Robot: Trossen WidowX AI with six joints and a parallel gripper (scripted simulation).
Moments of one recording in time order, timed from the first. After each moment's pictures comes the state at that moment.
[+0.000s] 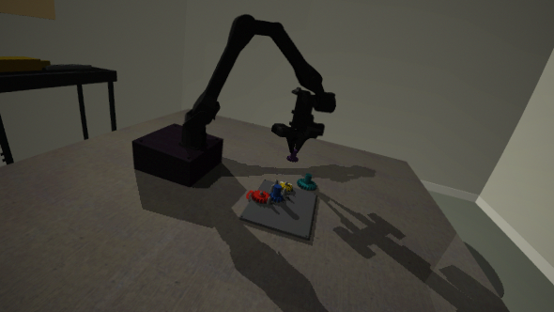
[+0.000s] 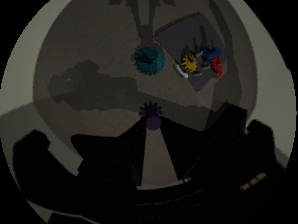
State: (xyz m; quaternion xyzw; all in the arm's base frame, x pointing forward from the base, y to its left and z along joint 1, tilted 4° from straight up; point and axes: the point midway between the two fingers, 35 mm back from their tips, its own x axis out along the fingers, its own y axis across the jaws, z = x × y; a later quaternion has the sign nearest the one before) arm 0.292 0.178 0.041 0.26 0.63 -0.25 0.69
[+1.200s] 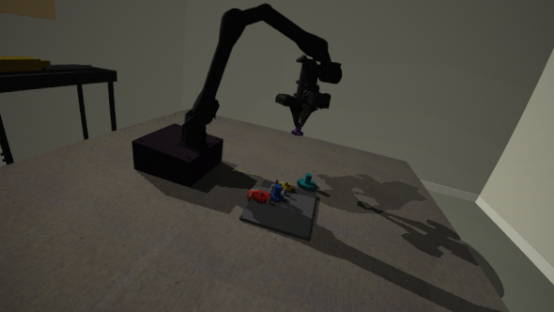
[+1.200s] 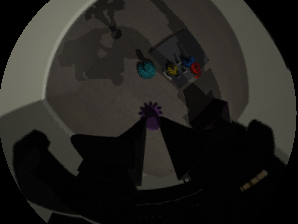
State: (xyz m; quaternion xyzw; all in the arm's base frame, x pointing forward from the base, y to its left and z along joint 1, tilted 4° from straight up) arm 0.281 0.180 0.137 0.27 0.63 -0.25 0.69
